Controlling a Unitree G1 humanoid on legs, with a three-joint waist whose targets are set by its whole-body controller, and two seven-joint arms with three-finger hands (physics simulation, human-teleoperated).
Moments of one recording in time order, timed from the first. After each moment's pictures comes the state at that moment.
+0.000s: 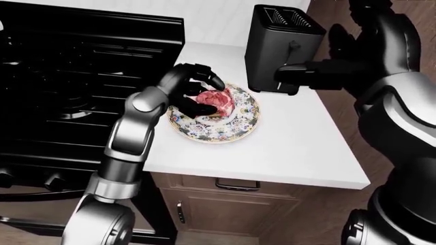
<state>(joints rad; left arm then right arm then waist) -0.95 0.00 -0.05 0.27 0.35 0.55 -0.45 -0.74 -0.72 -0.41 -0.52 0.90 1.16 -0.43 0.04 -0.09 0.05</state>
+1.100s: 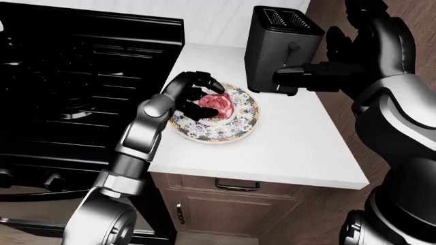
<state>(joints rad) -0.97 -0.01 -0.04 0.52 0.32 0.37 -0.32 -0.74 -0.70 -0.41 -0.53 0.88 1.16 -0.42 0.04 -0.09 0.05</state>
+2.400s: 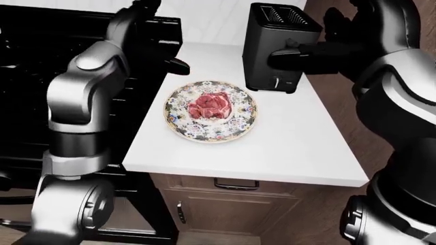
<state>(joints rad) -1.15 0.17 0.08 0.20 0.01 0.76 -0.19 -0.86 -0.73 -0.35 -0.47 0.89 1.19 -0.43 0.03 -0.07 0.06</state>
